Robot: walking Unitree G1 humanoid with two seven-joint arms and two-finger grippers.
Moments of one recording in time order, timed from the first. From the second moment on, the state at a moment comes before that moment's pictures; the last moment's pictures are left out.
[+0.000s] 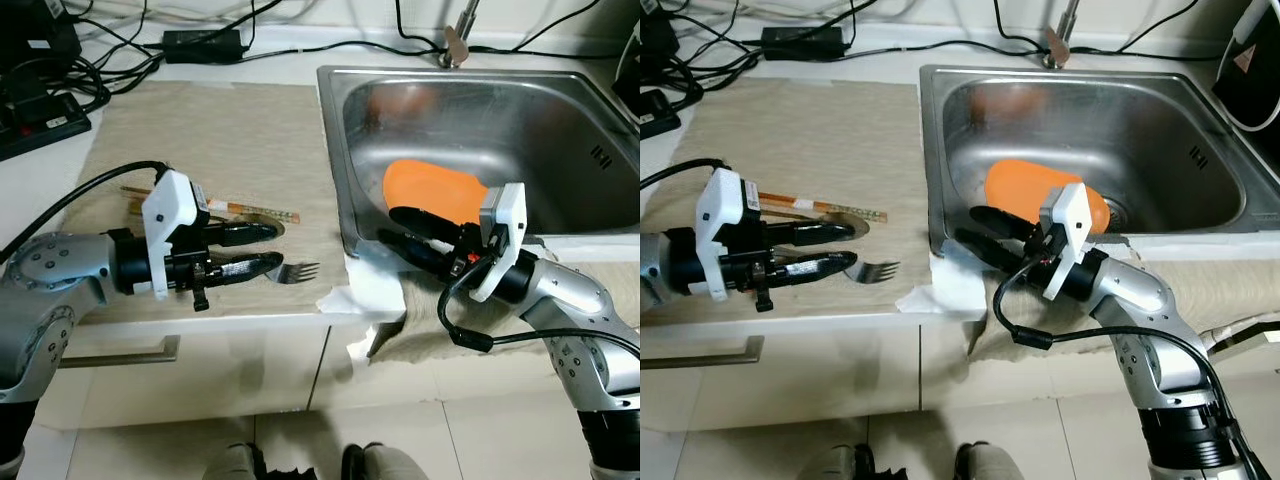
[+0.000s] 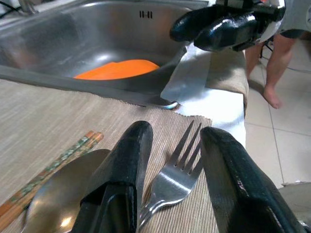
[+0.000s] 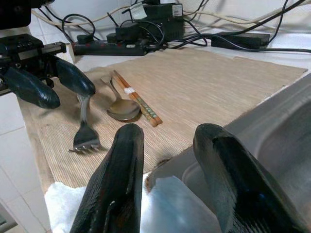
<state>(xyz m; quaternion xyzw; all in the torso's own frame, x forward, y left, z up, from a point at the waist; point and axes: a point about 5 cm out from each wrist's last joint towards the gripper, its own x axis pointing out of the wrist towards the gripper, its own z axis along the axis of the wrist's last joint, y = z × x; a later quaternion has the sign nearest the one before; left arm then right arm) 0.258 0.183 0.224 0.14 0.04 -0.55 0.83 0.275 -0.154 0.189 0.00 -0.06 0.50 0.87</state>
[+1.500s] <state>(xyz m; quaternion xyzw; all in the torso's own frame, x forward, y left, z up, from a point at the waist) 0.277 0.150 0.198 0.25 0.04 -0.57 0.78 0.277 -0.162 0.185 -0.02 -0.05 0.48 0.88</state>
